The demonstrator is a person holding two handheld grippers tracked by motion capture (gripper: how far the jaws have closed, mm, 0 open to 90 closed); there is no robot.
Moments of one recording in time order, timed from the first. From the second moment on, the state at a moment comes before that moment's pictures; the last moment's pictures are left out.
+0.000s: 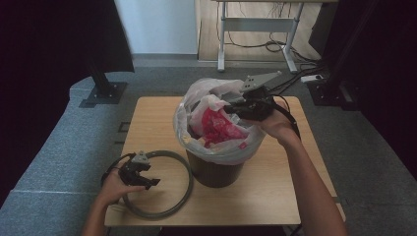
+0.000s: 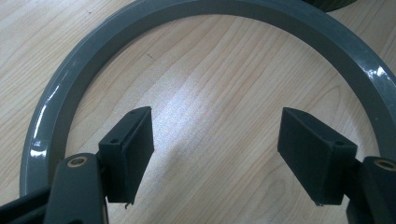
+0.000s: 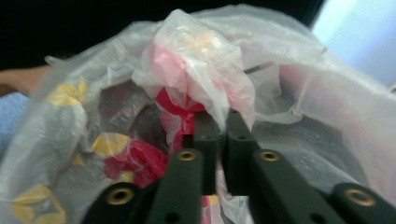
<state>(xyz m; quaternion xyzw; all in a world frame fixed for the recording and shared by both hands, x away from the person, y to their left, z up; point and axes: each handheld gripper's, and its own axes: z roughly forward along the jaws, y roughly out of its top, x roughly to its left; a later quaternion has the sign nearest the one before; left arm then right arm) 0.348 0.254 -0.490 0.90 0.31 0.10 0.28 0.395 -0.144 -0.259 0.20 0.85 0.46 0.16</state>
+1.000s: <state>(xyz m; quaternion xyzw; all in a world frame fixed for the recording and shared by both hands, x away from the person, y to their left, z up) 0.348 0.254 -0.492 0.90 0.31 0.09 0.28 0.415 -0.136 -0.287 0.22 0.89 0.38 0.13</state>
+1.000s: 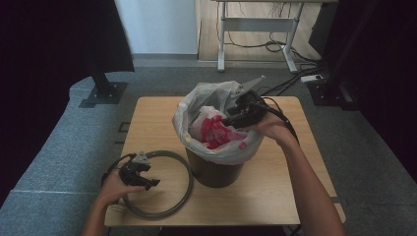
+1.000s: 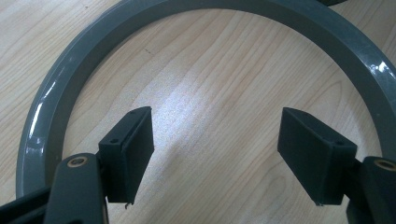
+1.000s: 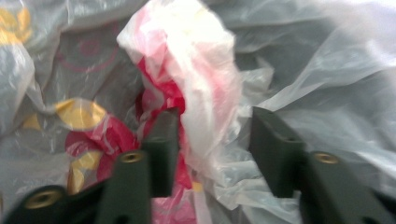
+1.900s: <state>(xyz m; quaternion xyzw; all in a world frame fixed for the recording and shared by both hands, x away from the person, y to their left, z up) 0.348 0.253 -0.493 0.91 0.31 0.09 0.27 0.412 -0.110 -0.253 0.15 0.90 0.40 0.11</state>
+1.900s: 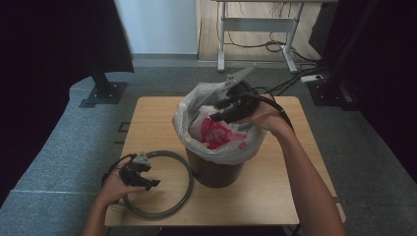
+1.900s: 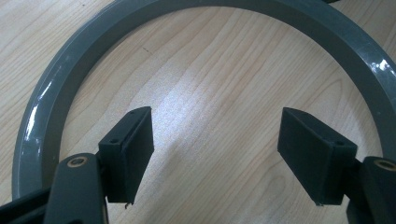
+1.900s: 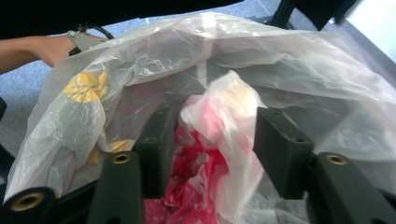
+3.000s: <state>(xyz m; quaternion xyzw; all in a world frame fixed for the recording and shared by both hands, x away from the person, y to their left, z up) 0.348 0.252 -0.495 0.91 0.31 0.09 0.27 0.427 -0.079 -0.298 0.16 0.95 0.25 0.09</state>
